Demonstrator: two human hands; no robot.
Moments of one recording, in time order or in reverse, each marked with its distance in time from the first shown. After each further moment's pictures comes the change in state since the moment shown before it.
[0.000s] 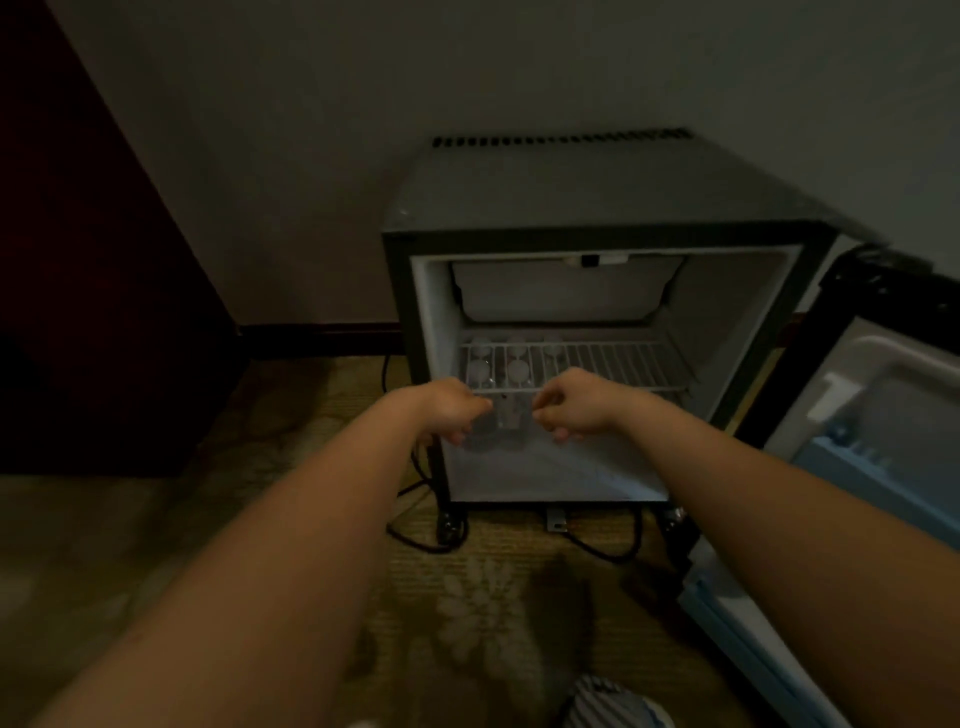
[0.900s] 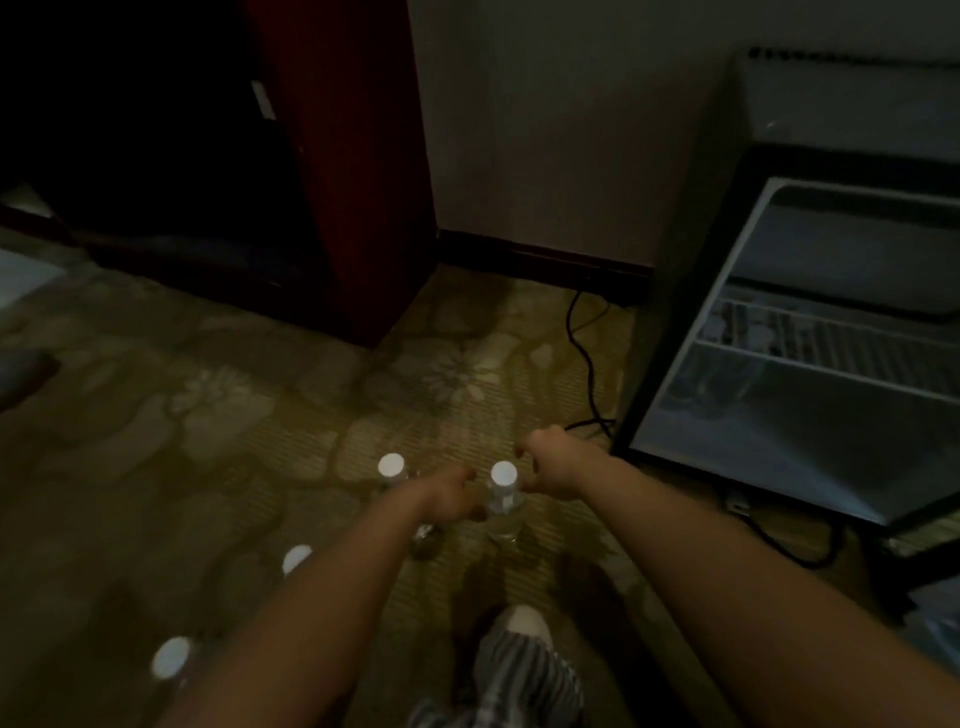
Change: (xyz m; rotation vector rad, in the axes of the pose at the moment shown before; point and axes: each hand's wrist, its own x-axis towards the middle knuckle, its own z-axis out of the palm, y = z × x) left_hand -0.078 -0.291 0.026 -0.086 -0.011 -0.207; right_hand 0.015 -0.150 0.236 -0.546 -0.254 -0.342
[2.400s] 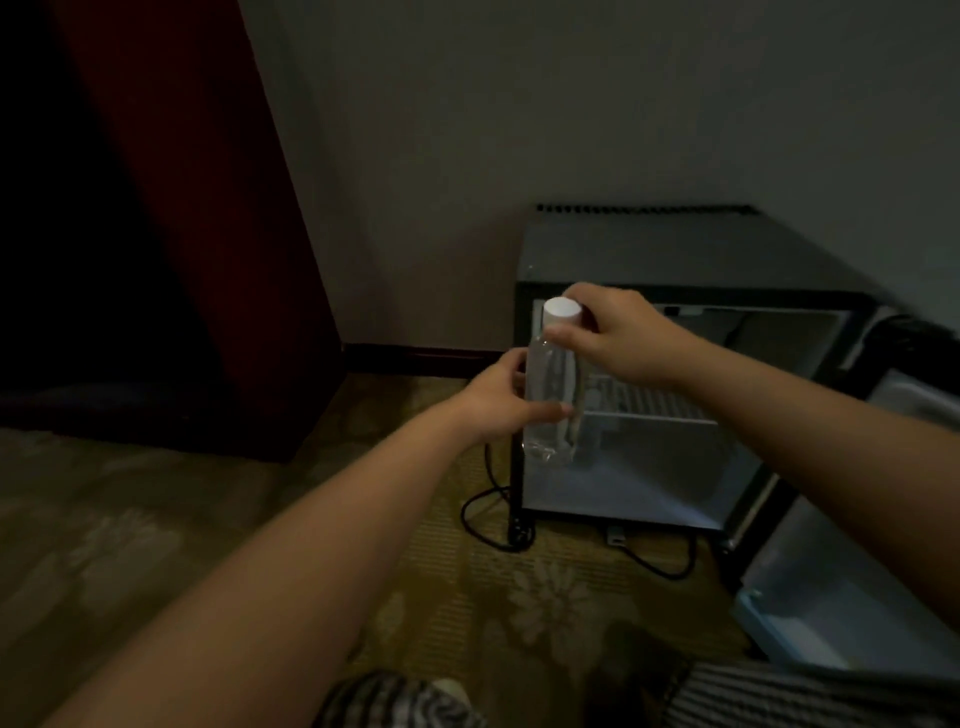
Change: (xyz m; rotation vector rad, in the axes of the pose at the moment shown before) left_hand -0.118 0.230 -0.043 -0.376 0.126 0.632; right_hand -0.206 0.078 -0.184 0.203 0.795 -0.126
